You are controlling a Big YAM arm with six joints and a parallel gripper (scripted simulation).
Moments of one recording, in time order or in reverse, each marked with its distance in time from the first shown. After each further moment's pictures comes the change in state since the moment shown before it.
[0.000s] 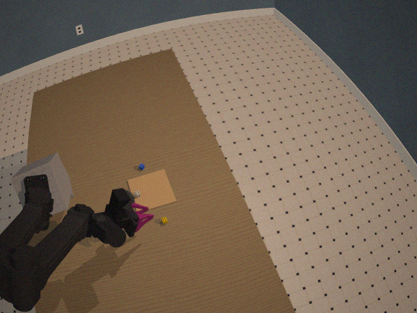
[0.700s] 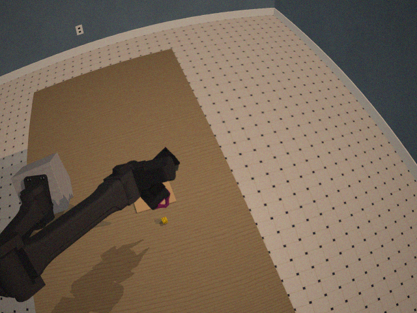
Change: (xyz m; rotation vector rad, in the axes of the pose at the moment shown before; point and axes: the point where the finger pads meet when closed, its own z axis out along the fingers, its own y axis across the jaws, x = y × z) arm -0.063 -0.016 0.021 0.006 0.738 -0.094
